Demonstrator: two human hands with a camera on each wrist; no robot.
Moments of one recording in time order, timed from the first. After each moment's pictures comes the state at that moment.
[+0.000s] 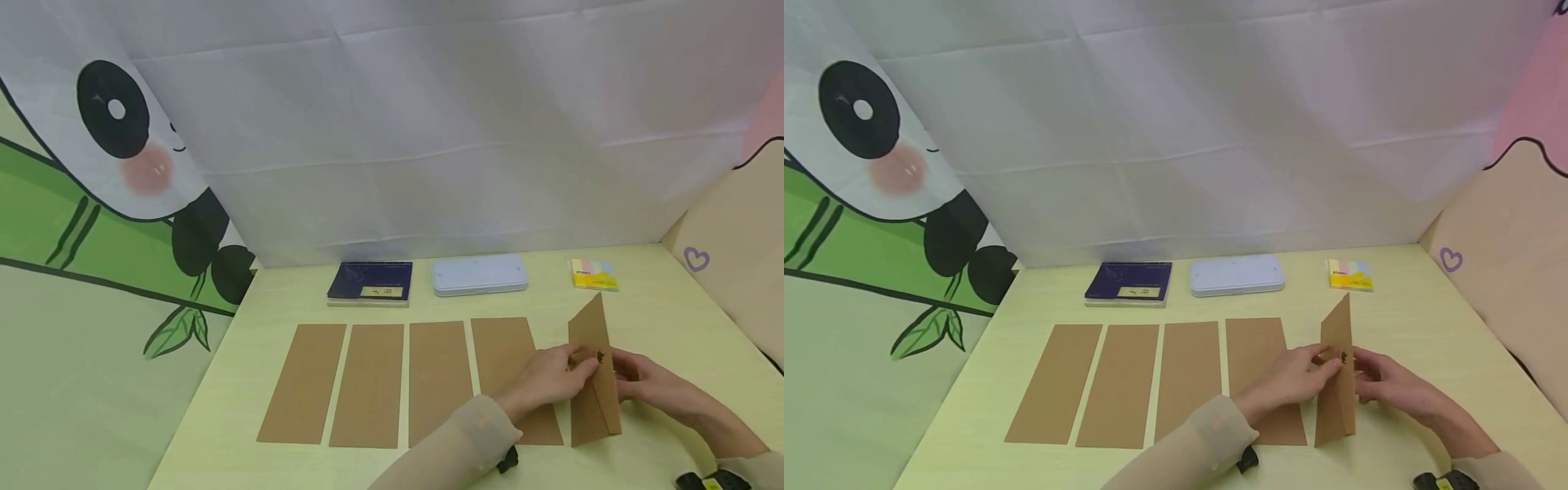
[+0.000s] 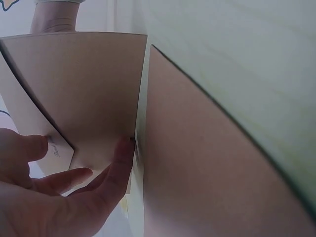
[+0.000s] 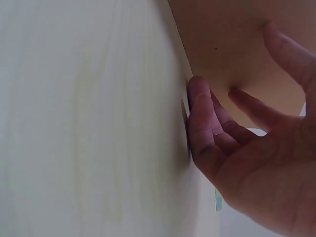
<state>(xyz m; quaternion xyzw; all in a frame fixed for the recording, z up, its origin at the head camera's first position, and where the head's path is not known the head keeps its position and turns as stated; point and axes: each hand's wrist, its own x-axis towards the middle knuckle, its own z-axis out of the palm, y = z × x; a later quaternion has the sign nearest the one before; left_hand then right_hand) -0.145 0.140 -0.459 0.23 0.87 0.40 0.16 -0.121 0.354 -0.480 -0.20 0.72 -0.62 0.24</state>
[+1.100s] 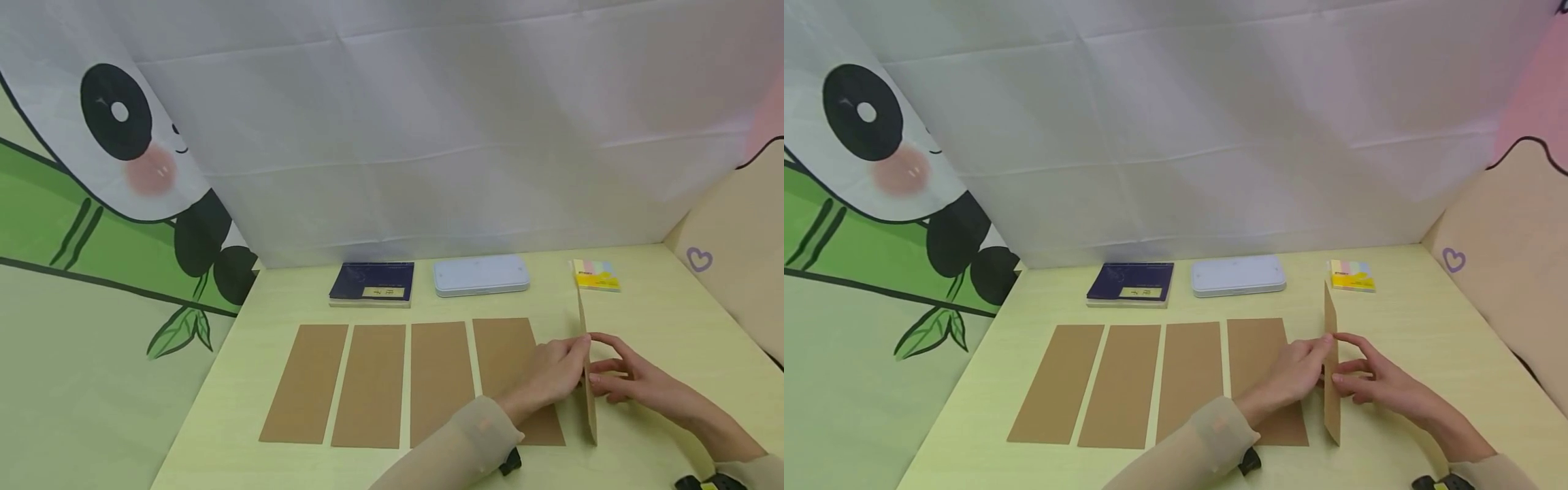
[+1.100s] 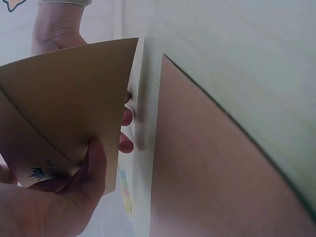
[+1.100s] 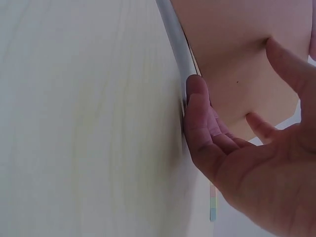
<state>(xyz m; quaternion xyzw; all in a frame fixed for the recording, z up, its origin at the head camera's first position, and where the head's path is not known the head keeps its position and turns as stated) -0.139 0.139 -0.445 0.17 0.82 0.52 0.15 -0.113 0.338 -0.469 -0.12 0.77 -0.59 0.22</state>
